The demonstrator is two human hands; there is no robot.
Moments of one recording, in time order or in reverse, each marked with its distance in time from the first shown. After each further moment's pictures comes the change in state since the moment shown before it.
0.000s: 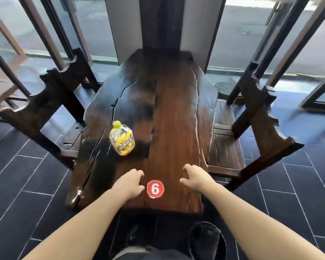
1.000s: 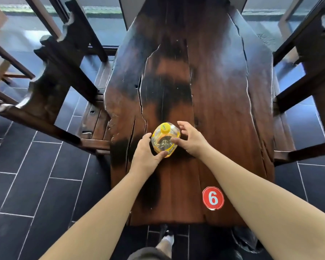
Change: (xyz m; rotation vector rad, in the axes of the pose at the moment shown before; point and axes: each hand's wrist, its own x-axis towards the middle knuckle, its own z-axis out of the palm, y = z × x) left_hand 0.132 -0.158 -0.071 -0.600 0.277 -0.058; right_hand 0.209 -0.198 0.017 0.615 0.093 -0.090
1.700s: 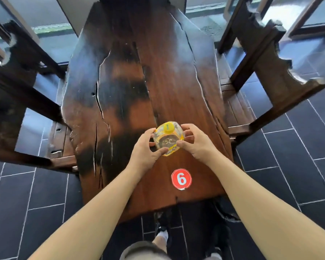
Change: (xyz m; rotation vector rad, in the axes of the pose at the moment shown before) left_hand -0.042 0.080 0.070 -0.027 -0.216 0.272; right_hand -0.127 0.077 -0.076 0.166 0.255 0.039
